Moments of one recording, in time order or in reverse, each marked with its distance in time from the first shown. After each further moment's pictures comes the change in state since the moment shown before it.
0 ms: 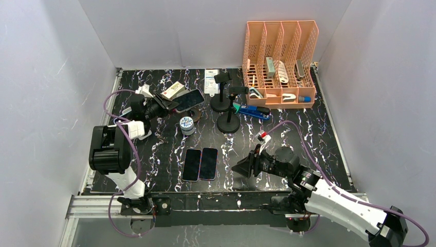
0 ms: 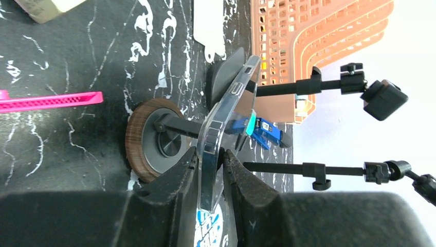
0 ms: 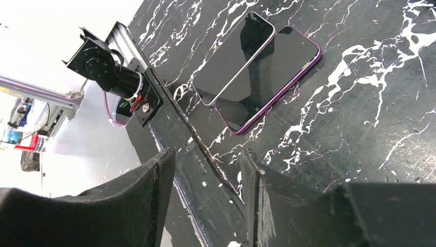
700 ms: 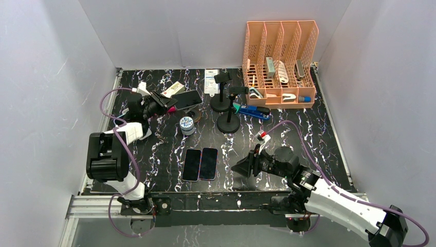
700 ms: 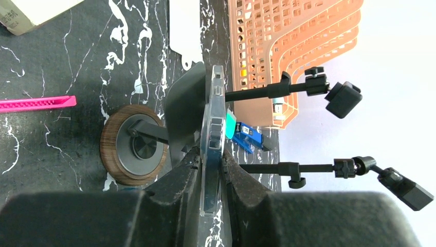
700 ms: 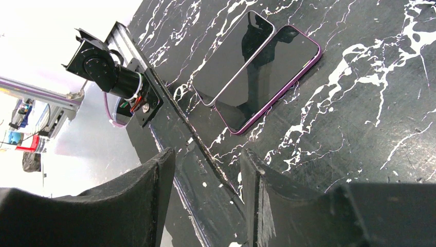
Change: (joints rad) left arm -0.006 -0.092 -0.014 0.001 0.002 -0.044; right arm 0.000 0.010 0.000 0.009 0.000 0.007
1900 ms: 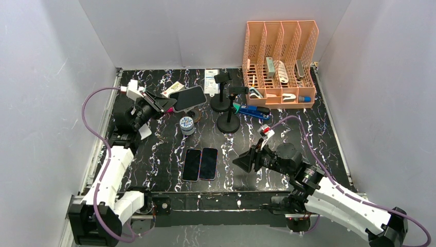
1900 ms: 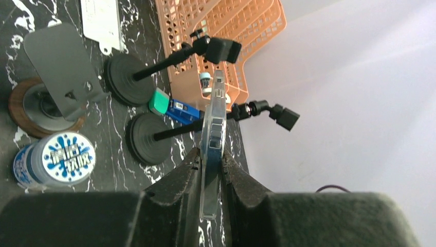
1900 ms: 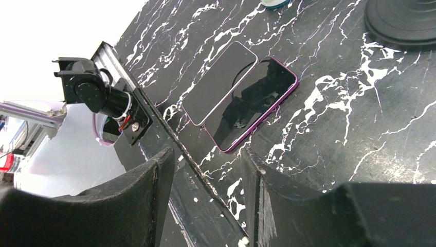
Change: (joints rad) left arm -0.089 -0.603 -0.003 -0.421 -0.085 -0.040; right arm 0.000 -0.004 0.096 -0.077 0.086 -0.059
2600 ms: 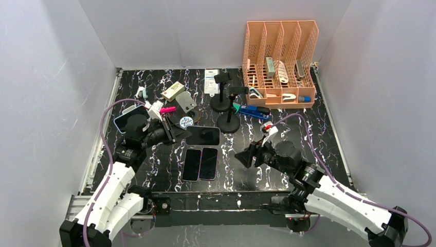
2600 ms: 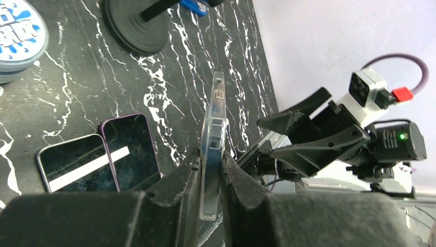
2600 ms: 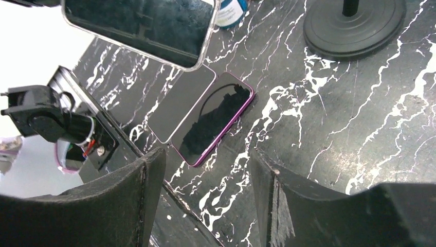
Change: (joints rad) left arm -0.206 -0.216 -0.130 -0.332 0.098 0.209; right arm 0.000 0.005 0.030 -0.054 0.171 -0.039
